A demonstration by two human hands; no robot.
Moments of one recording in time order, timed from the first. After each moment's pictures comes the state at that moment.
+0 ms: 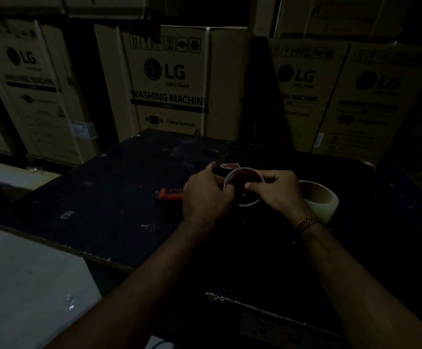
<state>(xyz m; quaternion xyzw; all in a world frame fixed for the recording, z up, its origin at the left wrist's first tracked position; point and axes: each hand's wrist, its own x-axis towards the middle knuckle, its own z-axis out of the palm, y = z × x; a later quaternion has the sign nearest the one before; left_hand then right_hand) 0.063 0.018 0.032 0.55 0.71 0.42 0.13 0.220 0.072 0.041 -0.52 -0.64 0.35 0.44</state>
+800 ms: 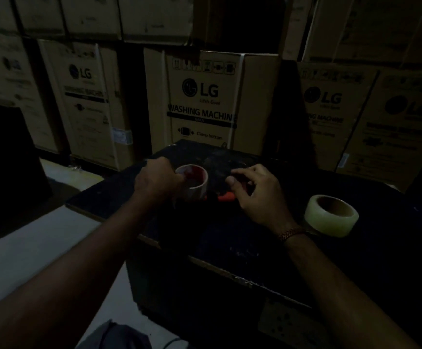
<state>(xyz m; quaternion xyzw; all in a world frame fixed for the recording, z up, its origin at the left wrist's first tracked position) -0.086 -0.057 0.082 0.43 0.85 0.30 0.03 0.151 0.006 0.062 -0.36 -0.83 0.13 0.41</state>
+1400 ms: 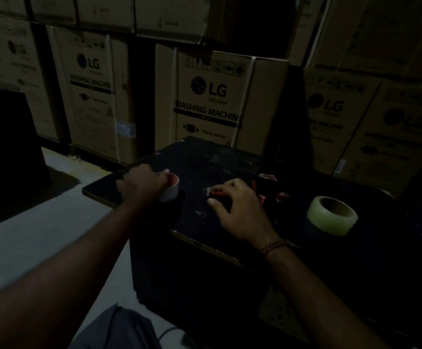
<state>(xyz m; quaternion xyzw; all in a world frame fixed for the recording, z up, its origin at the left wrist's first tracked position) -0.148 -0.080 0.034 0.33 0.90 0.28 0.01 0.109 -0.057 0.047 -0.34 -0.87 0.10 0.33</state>
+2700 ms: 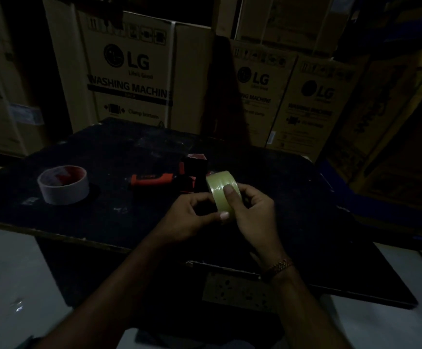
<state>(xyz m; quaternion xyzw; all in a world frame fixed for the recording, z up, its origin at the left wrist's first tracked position) 0.081 -0.064 0.004 0.61 0.36 0.51 0.48 0.244 -0.059 0.034 -0.46 -0.56 0.41 0.56</state>
